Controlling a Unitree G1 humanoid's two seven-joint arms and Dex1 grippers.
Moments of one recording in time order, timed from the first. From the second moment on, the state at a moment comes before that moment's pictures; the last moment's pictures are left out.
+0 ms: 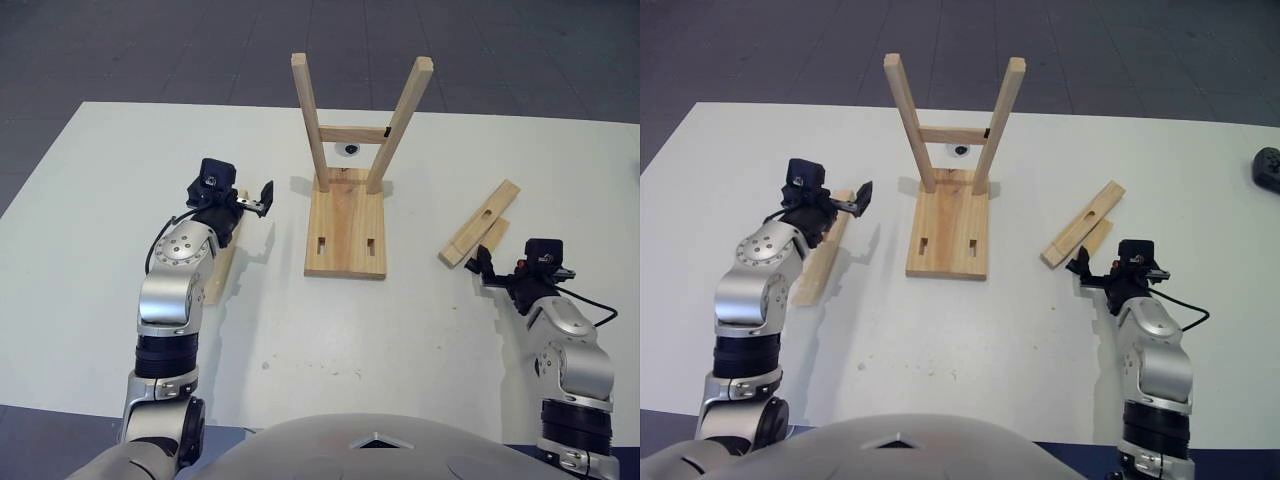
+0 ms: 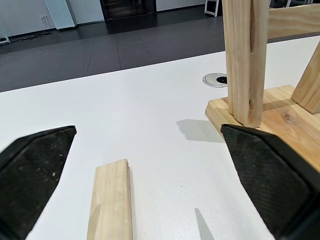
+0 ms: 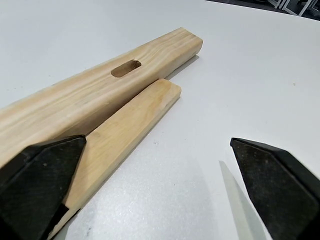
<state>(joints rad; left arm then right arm) -0.23 0.26 0.04 -0.22 -0.11 0.61 -0.23 0.12 -0.32 -0.33 -0.21 0.24 0.63 0.14</state>
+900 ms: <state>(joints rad) -0.19 0.26 0.03 -0.23 -0.10 0.62 -0.22 0.09 -0.30 -0.28 -0.34 0.19 0.75 0.08</state>
